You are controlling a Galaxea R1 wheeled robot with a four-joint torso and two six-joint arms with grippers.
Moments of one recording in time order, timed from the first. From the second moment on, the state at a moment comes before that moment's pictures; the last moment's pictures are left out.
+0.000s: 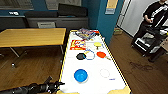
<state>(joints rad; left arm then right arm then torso) 0.54 2.13 -1.45 0.11 0.19 -0.97 -1.52 2.41 -1.89 0.09 0.23 0.10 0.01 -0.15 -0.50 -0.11</state>
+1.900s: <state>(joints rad) 0.41 2.39 -1.67 0.10 0.39 -1.11 -1.50 2.43 -1.89 0.09 0.21 0.10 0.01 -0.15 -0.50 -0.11</state>
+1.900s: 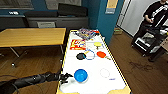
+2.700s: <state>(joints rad) 0.41 2.50 -1.83 0.10 0.35 -1.18 -1.50 2.43 -1.88 0.09 0.19 0.10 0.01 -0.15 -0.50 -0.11</state>
